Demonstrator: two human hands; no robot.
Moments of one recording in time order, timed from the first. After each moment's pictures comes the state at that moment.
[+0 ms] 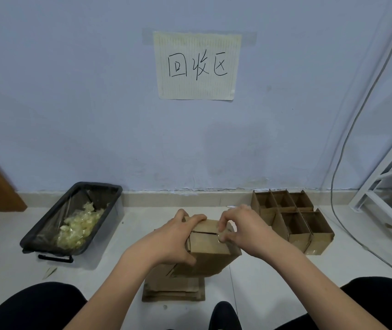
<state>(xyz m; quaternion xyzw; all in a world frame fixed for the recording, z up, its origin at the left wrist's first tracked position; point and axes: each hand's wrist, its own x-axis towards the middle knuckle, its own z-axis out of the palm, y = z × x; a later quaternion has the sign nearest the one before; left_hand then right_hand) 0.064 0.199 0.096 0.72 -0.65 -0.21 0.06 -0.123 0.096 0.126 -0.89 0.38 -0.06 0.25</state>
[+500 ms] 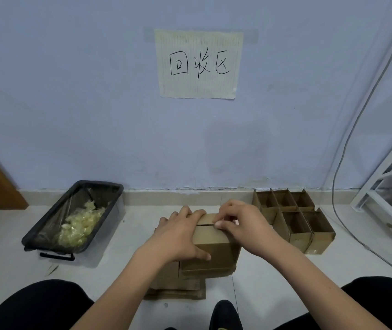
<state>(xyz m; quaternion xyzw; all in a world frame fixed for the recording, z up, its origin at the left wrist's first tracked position) 0.053 0.189 0.090 0.76 -0.63 -0.14 0.05 -0.121 0.098 0.123 -0.86 0.34 -0.18 0.33</state>
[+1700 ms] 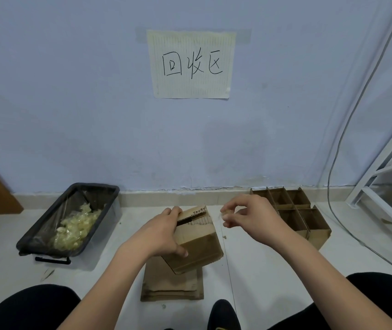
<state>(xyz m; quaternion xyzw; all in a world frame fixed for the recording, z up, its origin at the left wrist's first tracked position) 0.082 0.189 0.086 0.78 -0.59 -0.19 0.07 -0.140 0.090 0.145 -0.80 0.40 -0.18 0.40</state>
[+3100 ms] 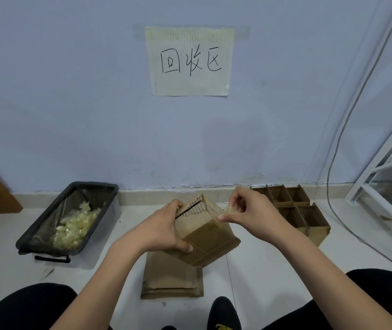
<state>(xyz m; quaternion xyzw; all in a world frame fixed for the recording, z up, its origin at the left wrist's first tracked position) 0.081 0.192 0.105 0.75 -0.60 -0.25 0.16 -0.142 0.083 0.143 -0.83 0.40 -0.19 0.34</state>
